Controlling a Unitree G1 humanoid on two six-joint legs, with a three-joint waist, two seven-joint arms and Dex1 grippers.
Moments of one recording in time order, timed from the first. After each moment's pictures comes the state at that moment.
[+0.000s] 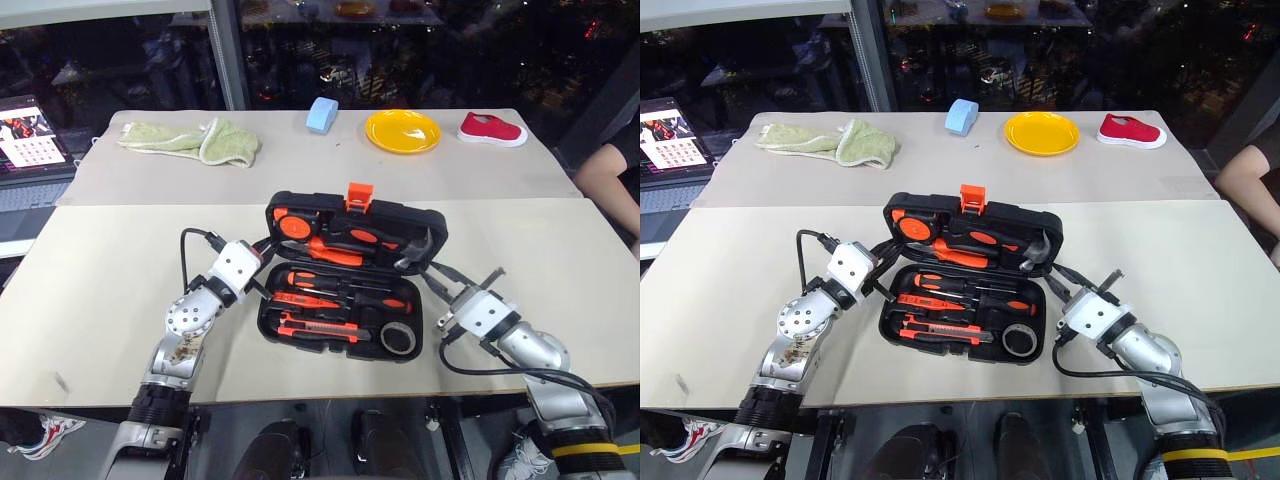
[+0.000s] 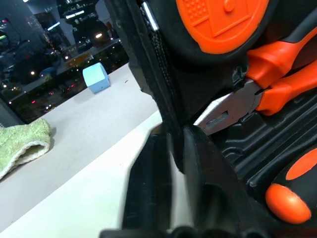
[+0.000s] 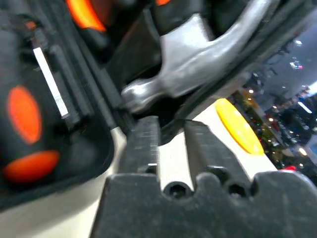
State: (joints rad) left arm -0.27 0.38 -0.02 0.11 0.01 -0.20 -0.49; right arm -0.02 -0.59 -0.05 0.01 -0.14 -0.50 0.45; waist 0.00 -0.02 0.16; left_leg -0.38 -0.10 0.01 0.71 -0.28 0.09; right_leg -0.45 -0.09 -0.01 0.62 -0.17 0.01
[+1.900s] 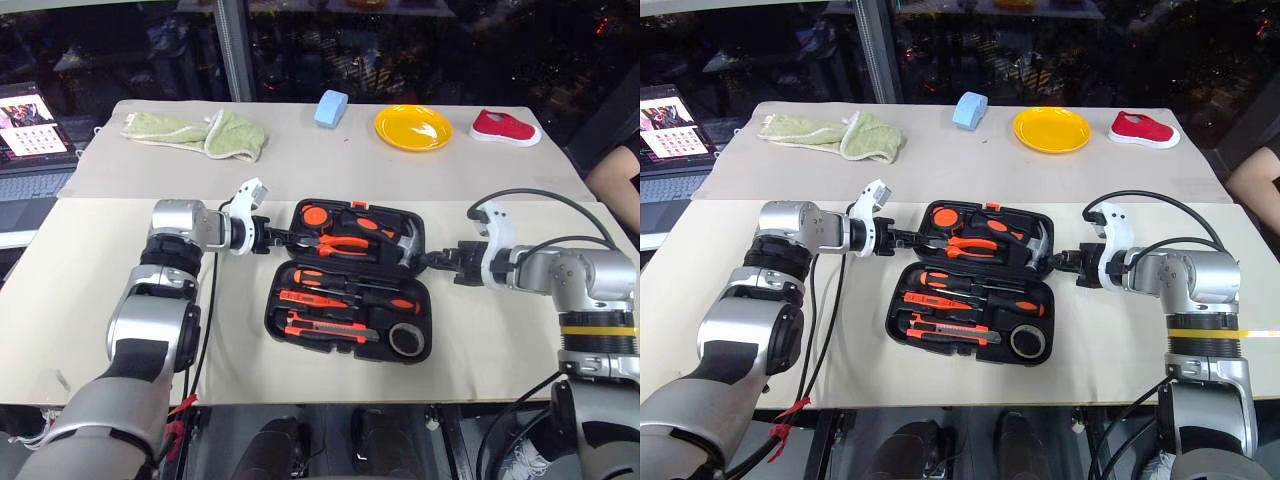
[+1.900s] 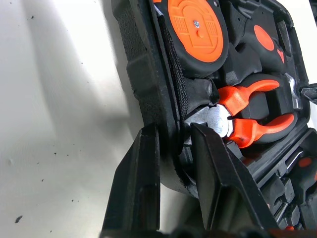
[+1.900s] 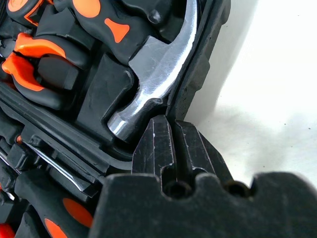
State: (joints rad) left arm -1.13 0.39 0.01 0.91 -0.31 1.04 -0.84; right arm -0.66 -0.65 -0.13 0.17 0.60 1.25 0.55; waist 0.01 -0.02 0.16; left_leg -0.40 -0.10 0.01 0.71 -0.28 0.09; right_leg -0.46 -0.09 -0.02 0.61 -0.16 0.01
